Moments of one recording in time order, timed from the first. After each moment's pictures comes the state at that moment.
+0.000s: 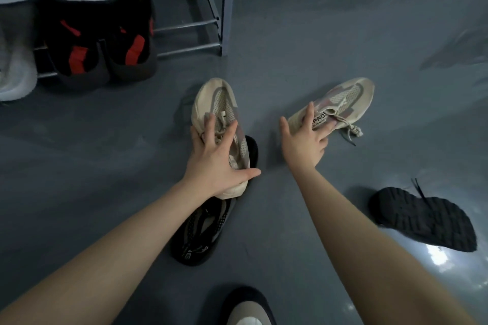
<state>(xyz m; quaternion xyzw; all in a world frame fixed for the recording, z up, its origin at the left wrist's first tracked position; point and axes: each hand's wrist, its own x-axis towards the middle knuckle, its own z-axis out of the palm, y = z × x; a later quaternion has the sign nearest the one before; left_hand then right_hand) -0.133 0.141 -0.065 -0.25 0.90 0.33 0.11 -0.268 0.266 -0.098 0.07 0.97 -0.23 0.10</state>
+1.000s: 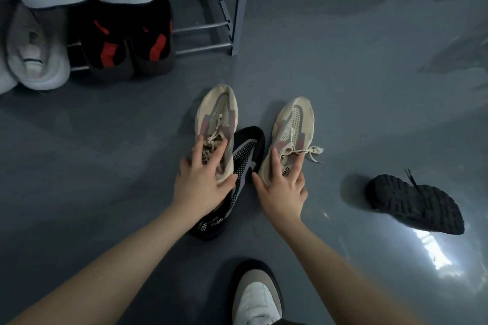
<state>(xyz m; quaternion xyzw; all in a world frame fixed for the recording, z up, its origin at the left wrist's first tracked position) -0.049 0.148 -0.062 -0.27 0.91 0.30 0.04 -0.127 0.299 -0.090 -0.10 0.97 -0.15 0.13</state>
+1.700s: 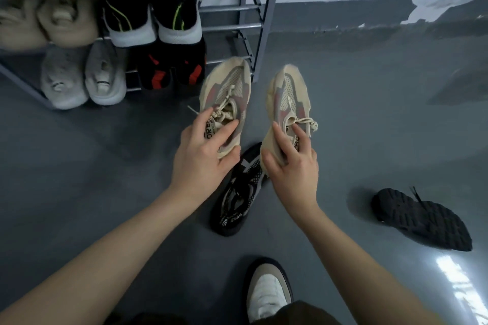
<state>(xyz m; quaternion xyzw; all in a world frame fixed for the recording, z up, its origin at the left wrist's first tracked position) -0.029 0.119 0.041 -0.21 0.92 0.26 -0.22 -0.123 0.264 0.026 -0.24 0.91 -0.34 -0.01</state>
